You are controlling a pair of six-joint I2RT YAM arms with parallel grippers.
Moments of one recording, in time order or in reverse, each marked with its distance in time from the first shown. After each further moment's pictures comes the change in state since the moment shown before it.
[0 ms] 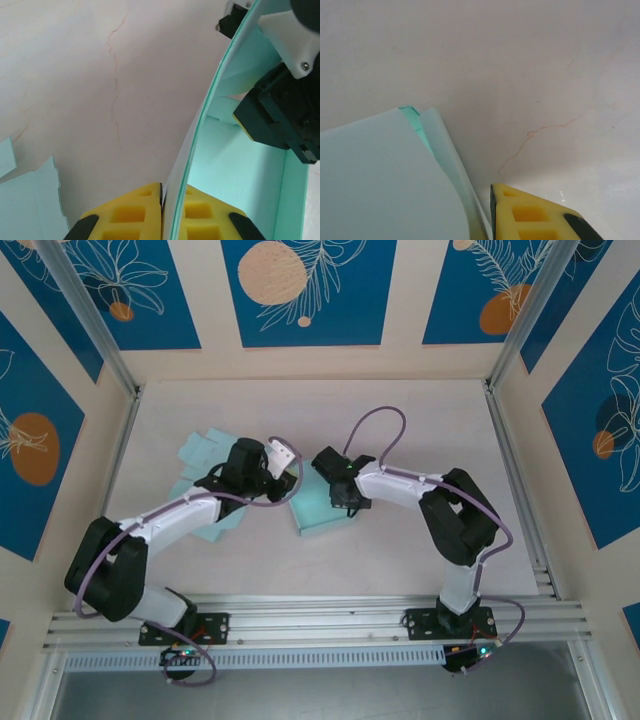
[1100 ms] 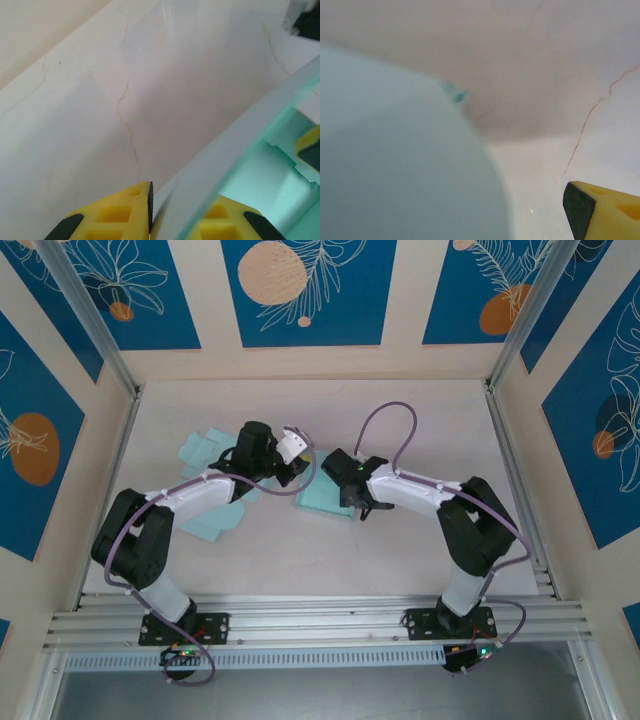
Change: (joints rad) left arm 0.022 0.198 0.152 0.175 0.121 0.261; right arm -0.016 -0.228 -0.087 -0.064 0.081 -0.135
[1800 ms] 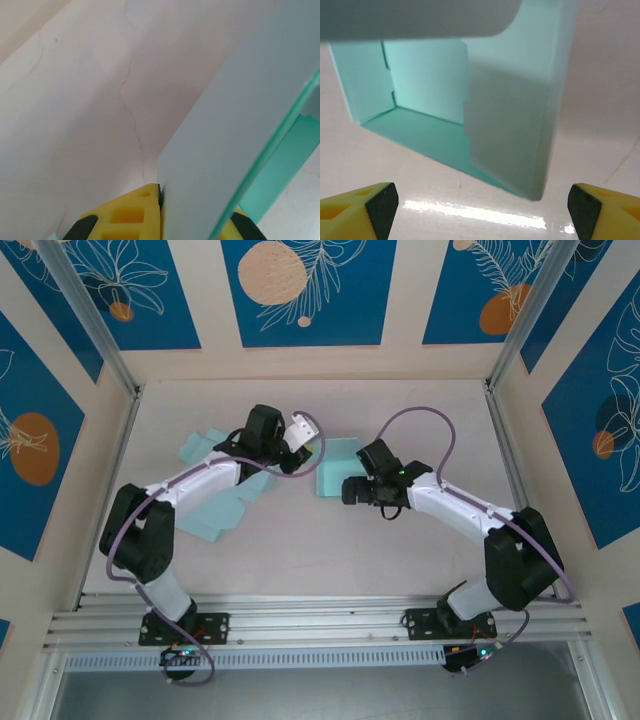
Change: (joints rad) left arm -0.016 0.054 0.230 -0.354 -0.068 0.012; right arm -0.137 -0.154 -0.142 0.182 -0.352 -0.164
